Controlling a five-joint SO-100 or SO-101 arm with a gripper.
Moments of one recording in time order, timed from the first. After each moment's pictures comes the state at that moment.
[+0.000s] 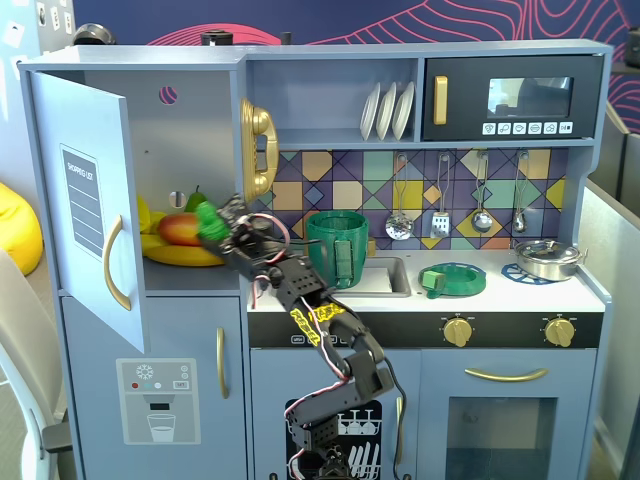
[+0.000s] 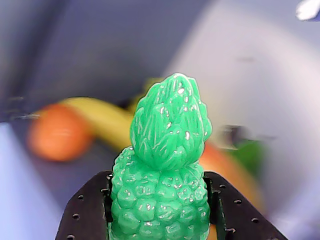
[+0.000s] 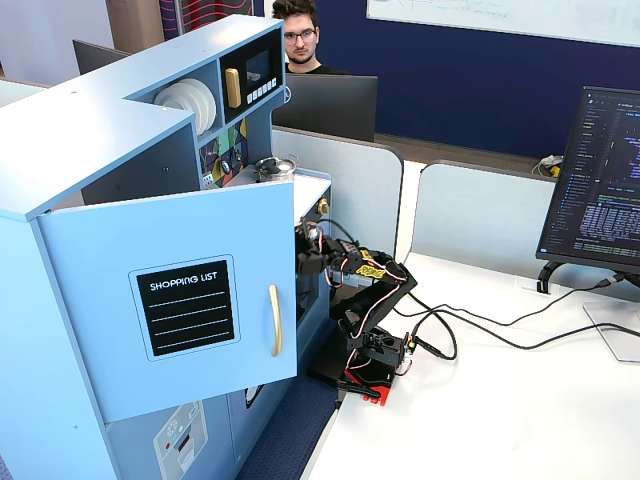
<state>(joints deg) -40.5 142.5 110.1 17.1 -121.6</state>
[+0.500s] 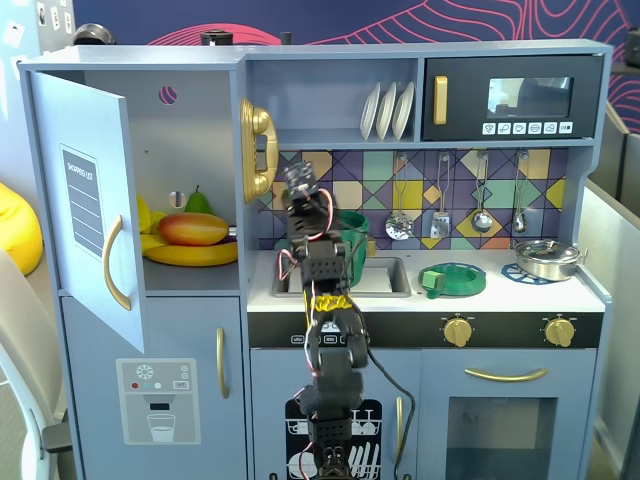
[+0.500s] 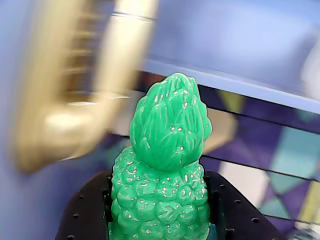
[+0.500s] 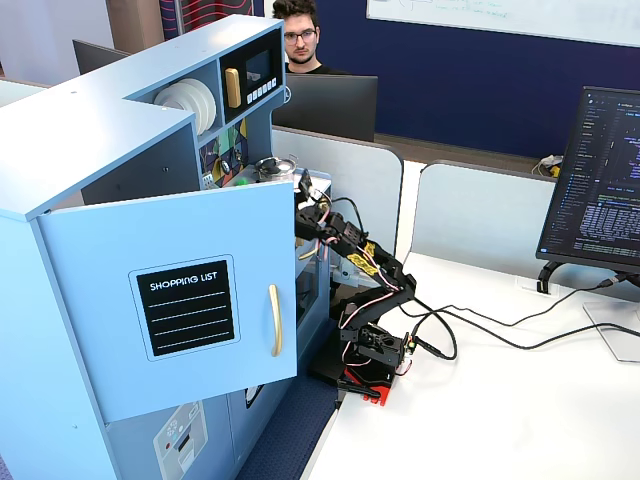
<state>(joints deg) -8.2 135.4 97.7 17.6 -104.6</state>
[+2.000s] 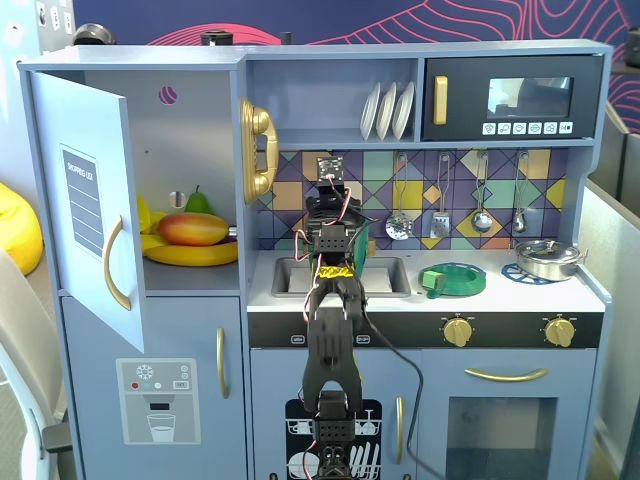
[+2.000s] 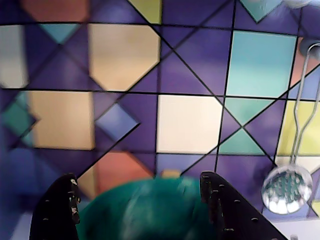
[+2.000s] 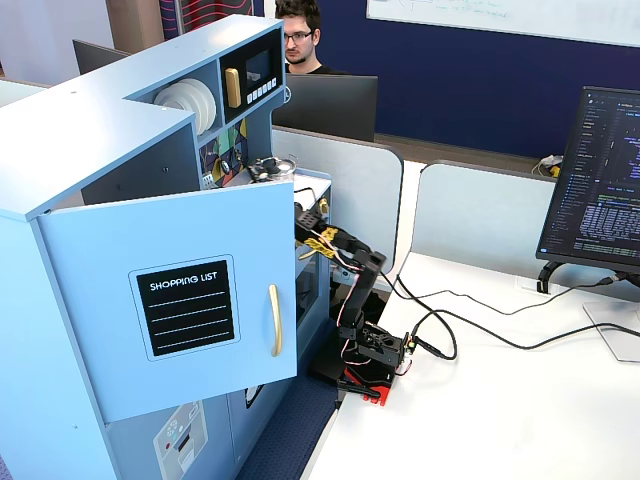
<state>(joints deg) 0.4 111.8 85.3 16.4 -96.7</state>
